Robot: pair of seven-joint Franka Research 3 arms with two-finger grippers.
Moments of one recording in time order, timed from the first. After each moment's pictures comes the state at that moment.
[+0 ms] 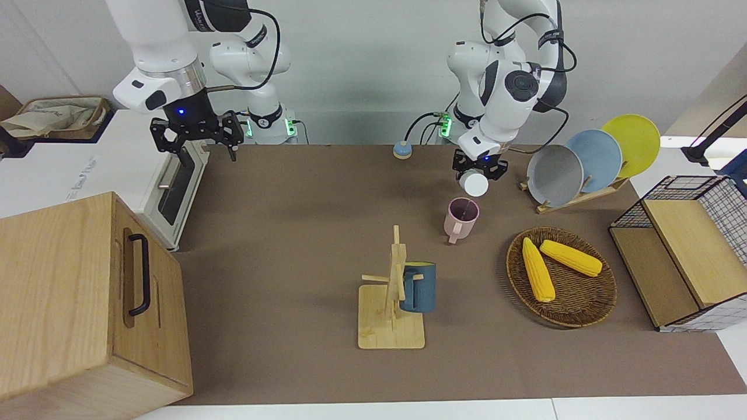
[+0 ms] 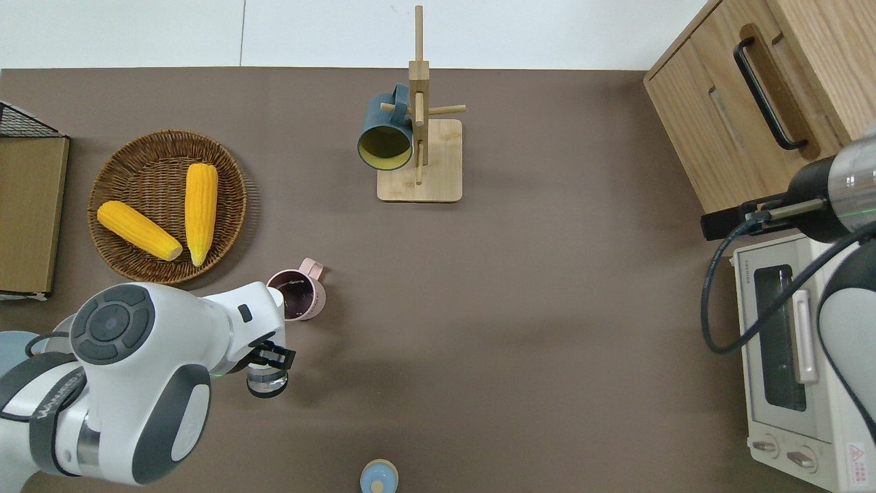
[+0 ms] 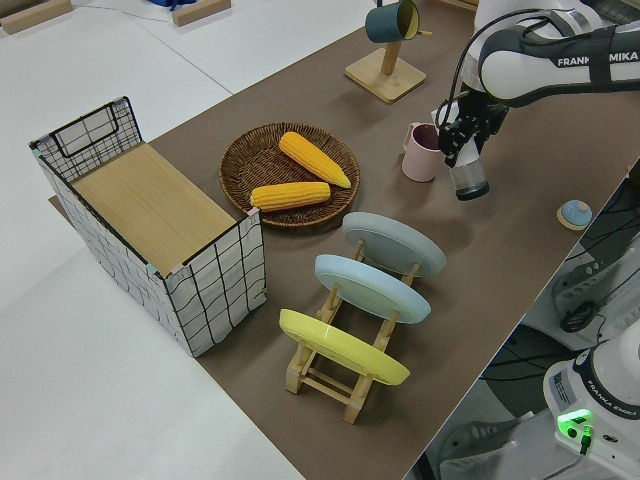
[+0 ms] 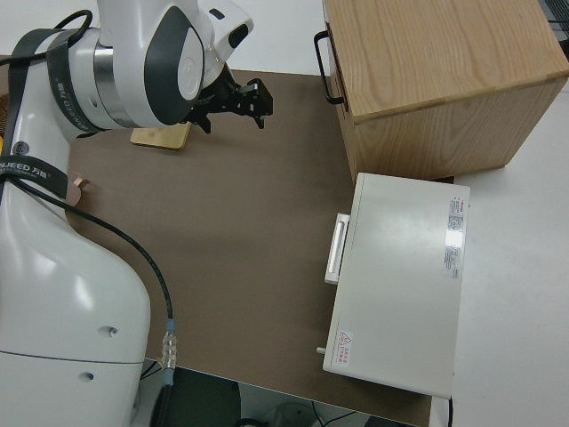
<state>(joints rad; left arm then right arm) -0.24 -0.18 -0.02 -2.32 -0.08 2.03 0.10 0.05 0.04 0.02 -1.51 -0.03 1.62 -0.08</state>
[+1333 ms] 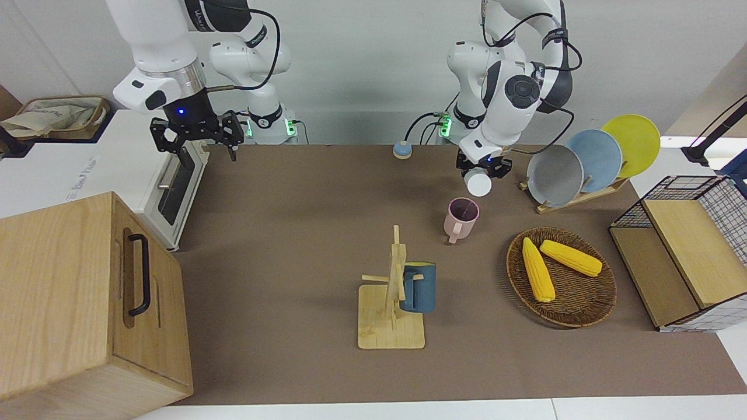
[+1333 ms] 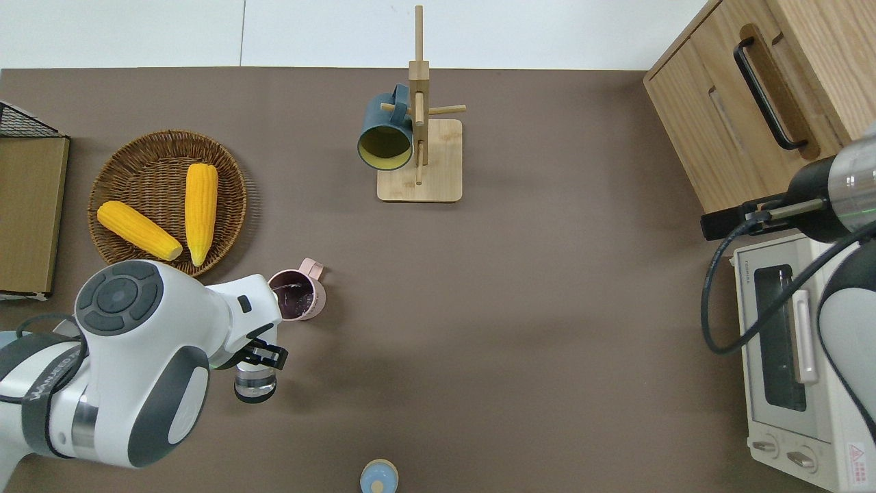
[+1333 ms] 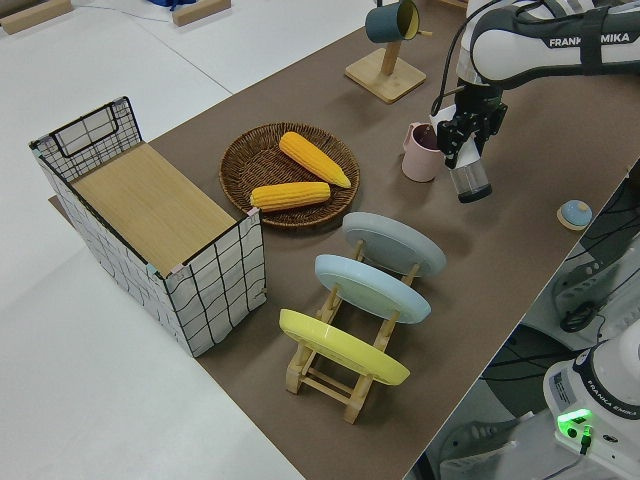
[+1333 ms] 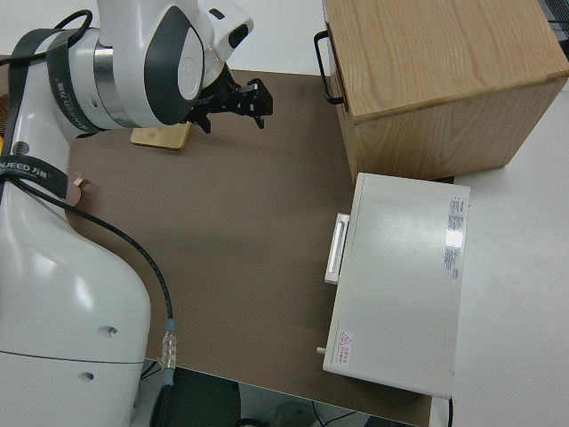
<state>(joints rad) -0.24 -0.14 -0.02 -2.24 -0.03 1.92 0.10 0.05 0.04 0.02 -1.51 -0.03 1.62 -0.08</state>
